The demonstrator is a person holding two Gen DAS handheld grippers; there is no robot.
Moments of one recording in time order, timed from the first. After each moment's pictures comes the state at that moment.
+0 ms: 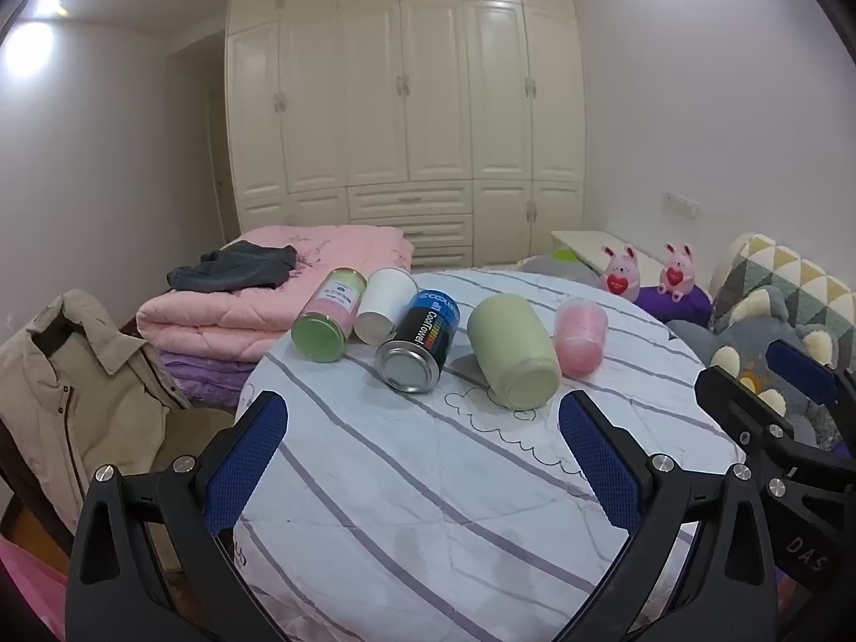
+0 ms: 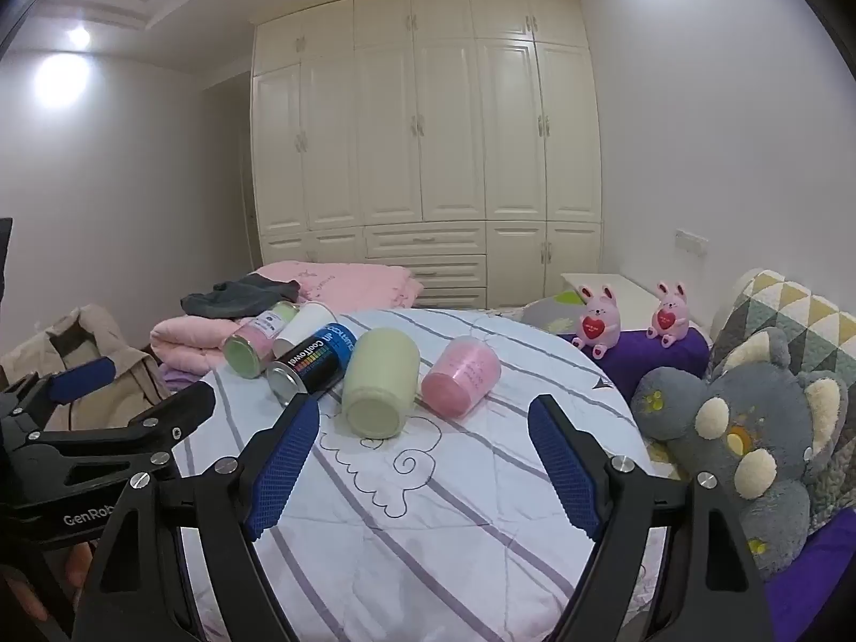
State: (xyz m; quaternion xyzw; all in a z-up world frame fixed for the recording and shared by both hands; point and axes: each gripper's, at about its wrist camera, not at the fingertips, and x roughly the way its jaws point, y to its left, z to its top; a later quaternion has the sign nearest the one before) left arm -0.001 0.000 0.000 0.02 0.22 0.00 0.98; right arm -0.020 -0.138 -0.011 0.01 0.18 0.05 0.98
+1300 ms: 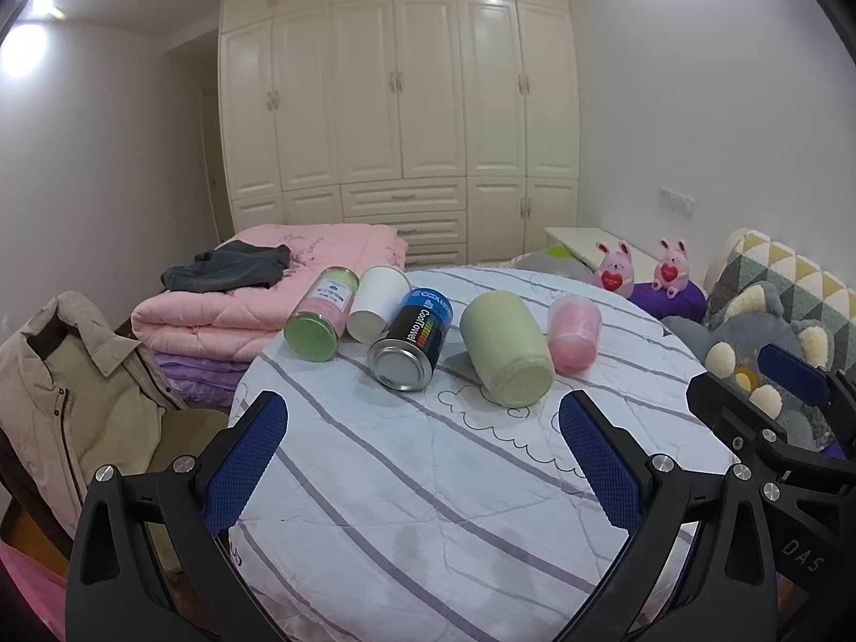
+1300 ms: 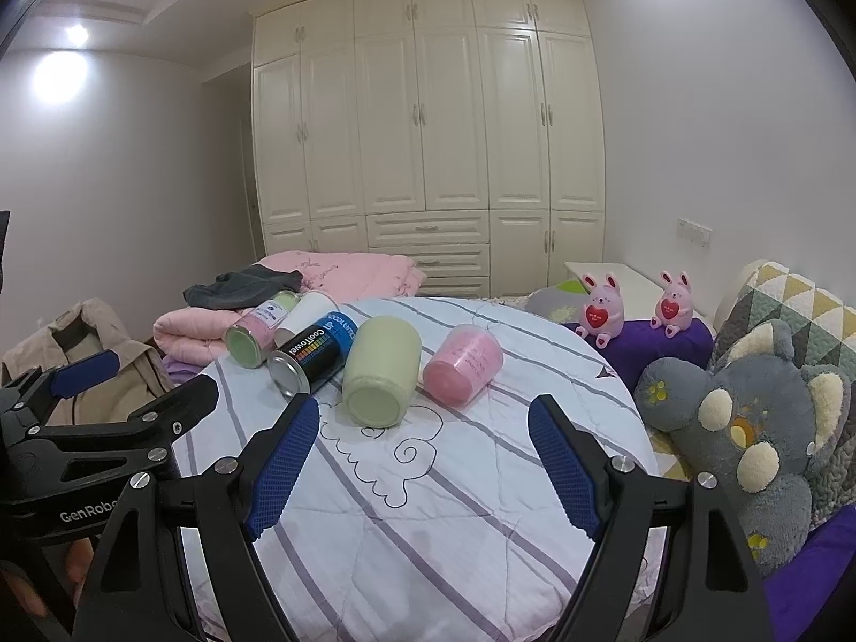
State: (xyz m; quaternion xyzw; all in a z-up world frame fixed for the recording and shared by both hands) left arm -0.002 -0.003 -0.002 0.02 0.22 -0.01 0.97; right arm -0.014 -0.136 -0.016 0.01 0.20 0.06 0.98
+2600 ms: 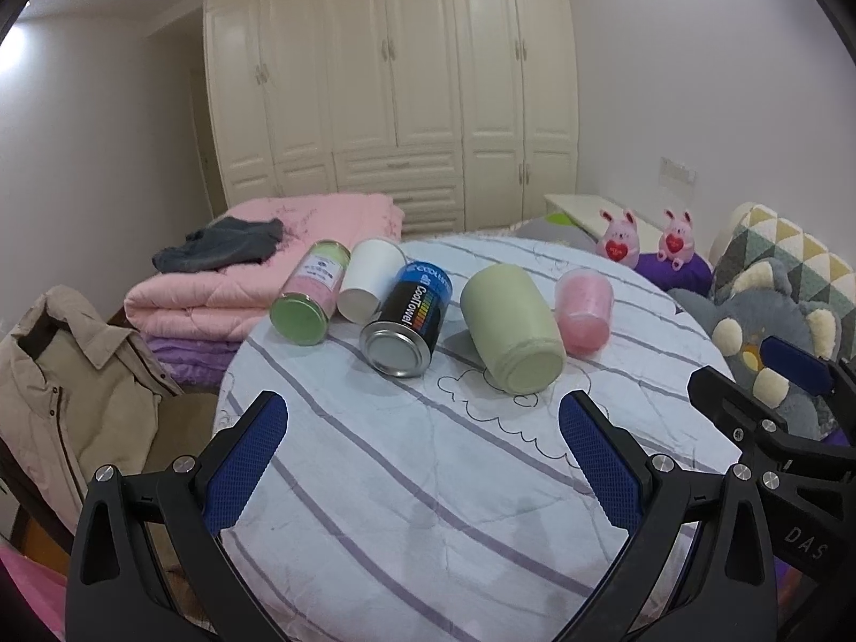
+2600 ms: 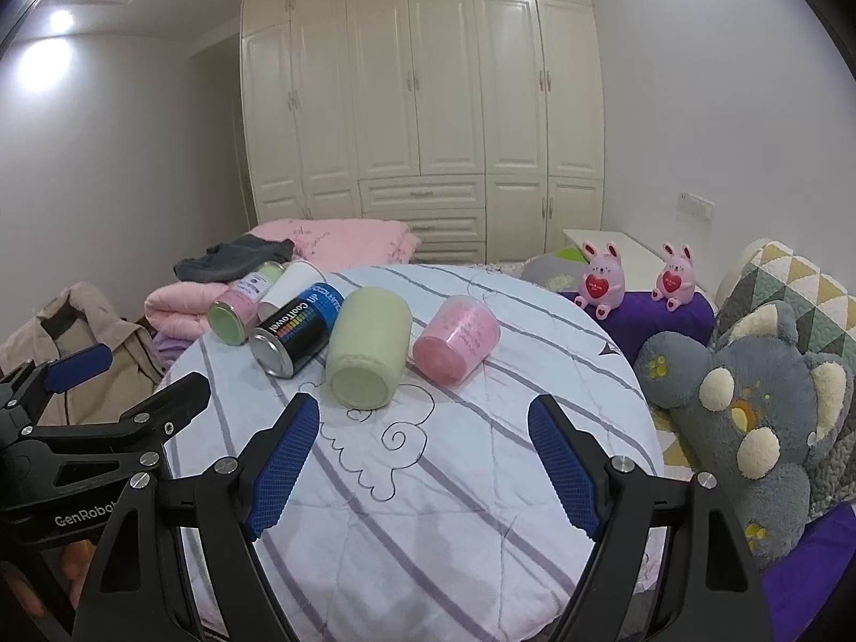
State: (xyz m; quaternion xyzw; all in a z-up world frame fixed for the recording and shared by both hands) left arm 0.038 -0.005 -0.010 0.03 0.28 -0.02 0.96; right arm 0.019 -0.138 -0.020 0.01 0.26 0.05 0.97
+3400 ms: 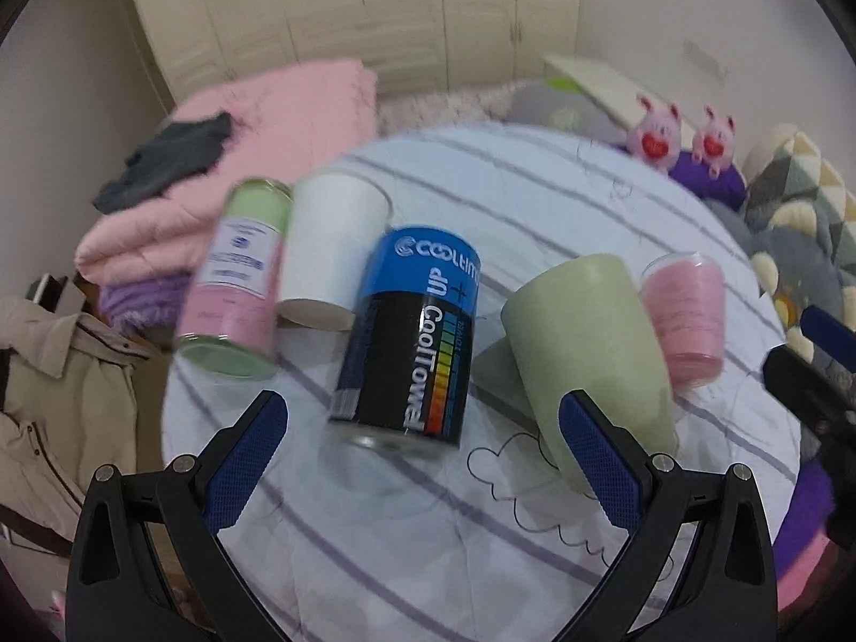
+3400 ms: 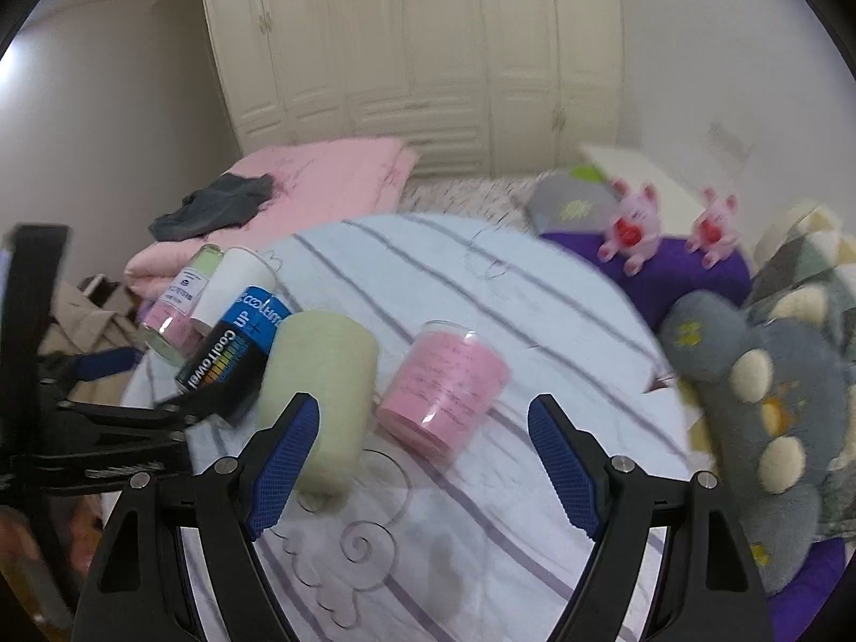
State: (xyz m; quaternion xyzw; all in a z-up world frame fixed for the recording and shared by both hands) left arm 0.230 -0.006 -0.041 0.06 0.49 -0.04 0.87; right arm 0.161 -0.156 -0.019 0.04 0.40 0.07 0.91
